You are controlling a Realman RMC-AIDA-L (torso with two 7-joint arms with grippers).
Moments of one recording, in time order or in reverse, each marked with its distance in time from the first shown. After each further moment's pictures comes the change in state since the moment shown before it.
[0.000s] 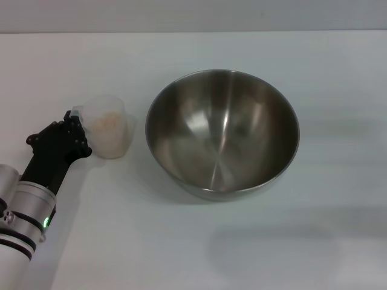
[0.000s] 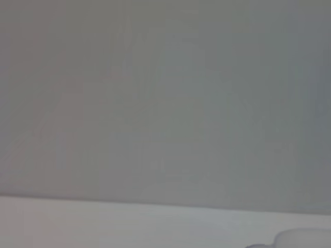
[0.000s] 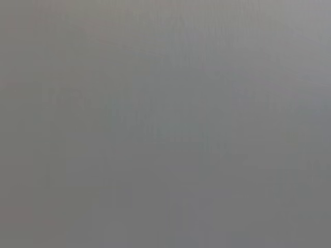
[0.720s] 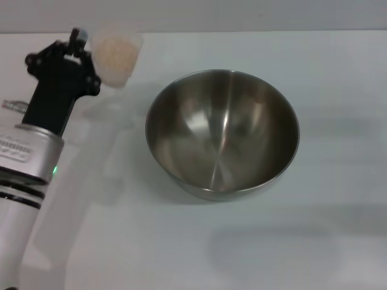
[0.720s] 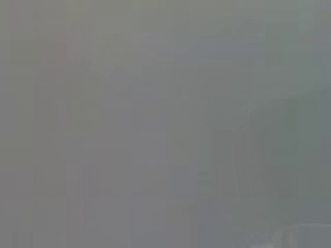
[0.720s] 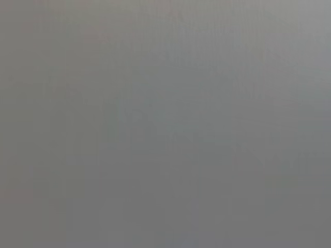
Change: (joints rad) left arm -0.135 0.010 0.009 -0.008 0.004 0.244 0.440; right arm 0.004 0.000 0.004 0.001 0.000 0.012 0.000
